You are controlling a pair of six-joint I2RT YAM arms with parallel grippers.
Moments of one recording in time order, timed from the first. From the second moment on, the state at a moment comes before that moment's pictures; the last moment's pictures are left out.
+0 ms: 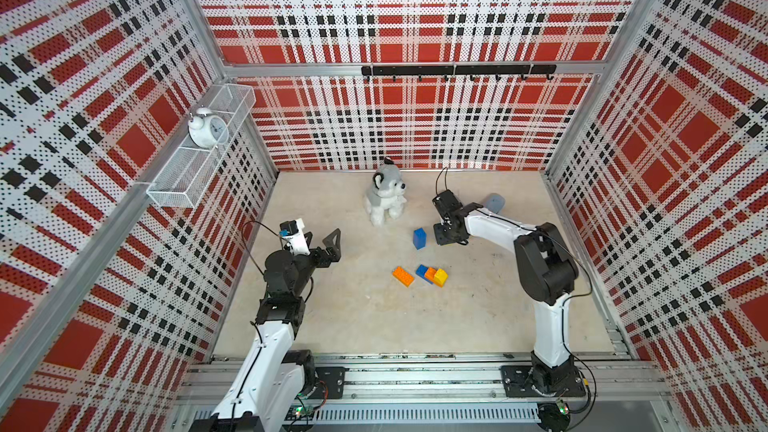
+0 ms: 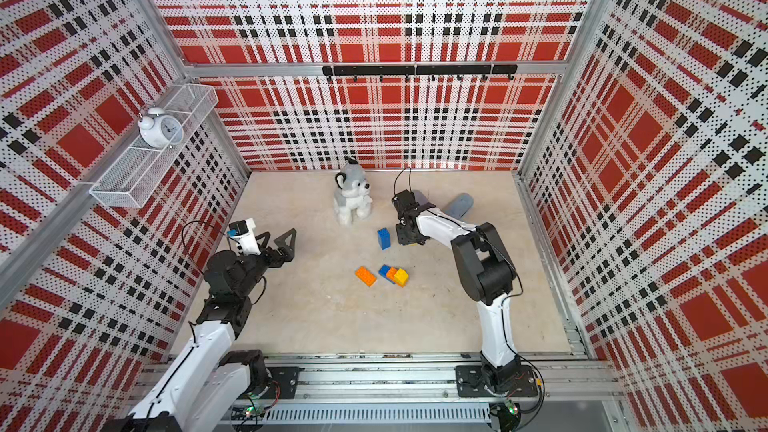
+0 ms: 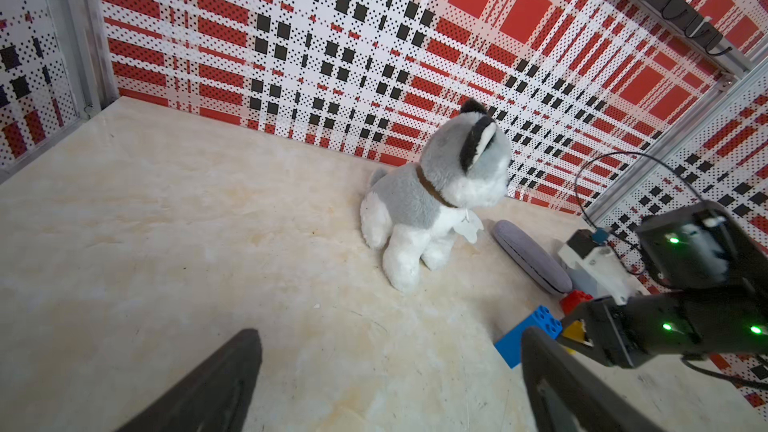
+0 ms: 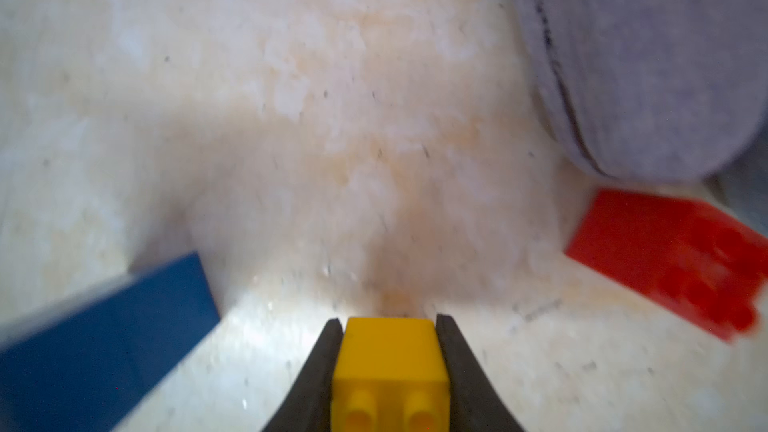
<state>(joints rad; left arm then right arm) 0.04 0.81 0.35 0.31 0.29 -0.33 0.51 1.95 1.40 -0.61 0.15 0.26</state>
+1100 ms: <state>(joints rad) 0.04 0.84 0.35 0.31 0.30 -0.31 0.52 1.75 1.03 -0.58 0.17 0.23</state>
